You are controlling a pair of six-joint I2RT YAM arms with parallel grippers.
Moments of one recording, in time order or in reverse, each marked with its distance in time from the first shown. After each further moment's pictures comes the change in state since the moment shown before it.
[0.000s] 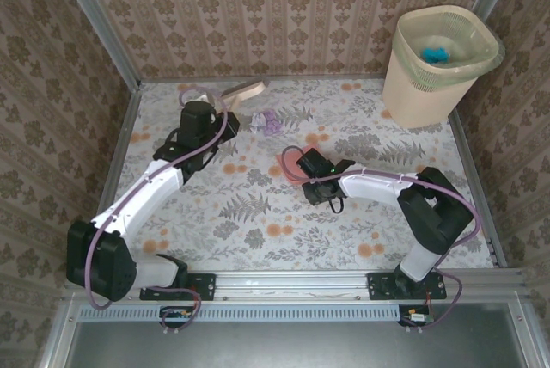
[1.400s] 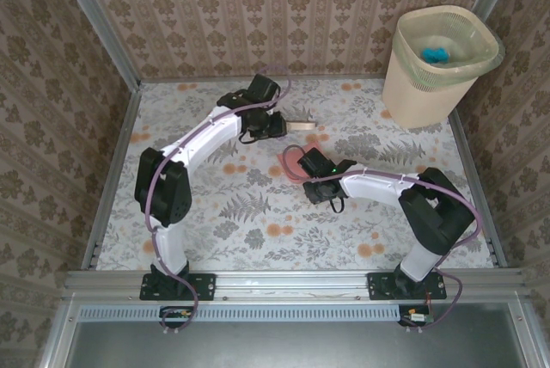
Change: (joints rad) left arm -0.186 0.625 0.693 -0.589 0.158 0.145; right arm -0.008 -0.009 -0.012 0.016 0.003 -0.003
